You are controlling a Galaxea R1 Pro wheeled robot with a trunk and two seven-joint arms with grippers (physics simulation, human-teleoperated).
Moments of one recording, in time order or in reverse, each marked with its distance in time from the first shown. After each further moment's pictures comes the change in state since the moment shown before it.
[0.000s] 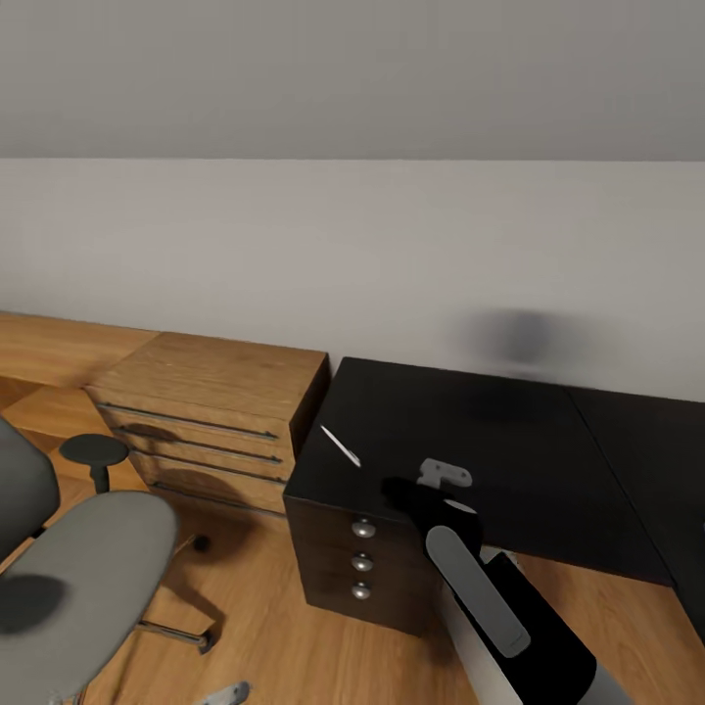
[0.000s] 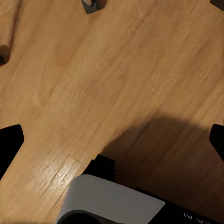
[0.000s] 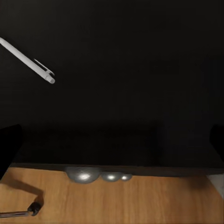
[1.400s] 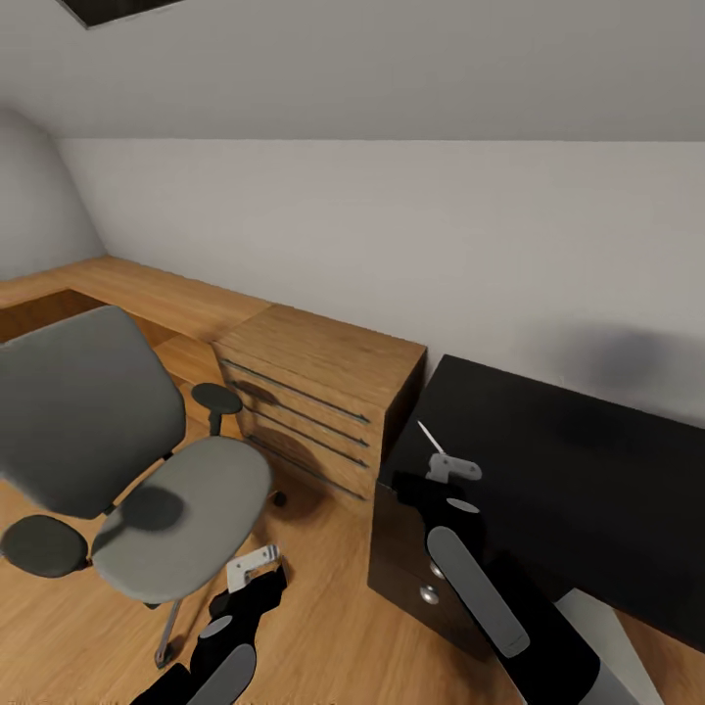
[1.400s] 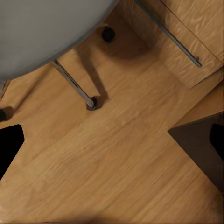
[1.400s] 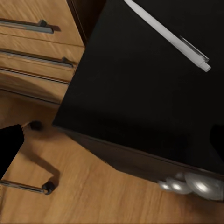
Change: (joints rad) left arm 0.000 0.148 -0.029 -0.886 0.019 0.185 0.367; right arm 0.000 -0.007 -0.013 -0.001 0.102 0.008 0.000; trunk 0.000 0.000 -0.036
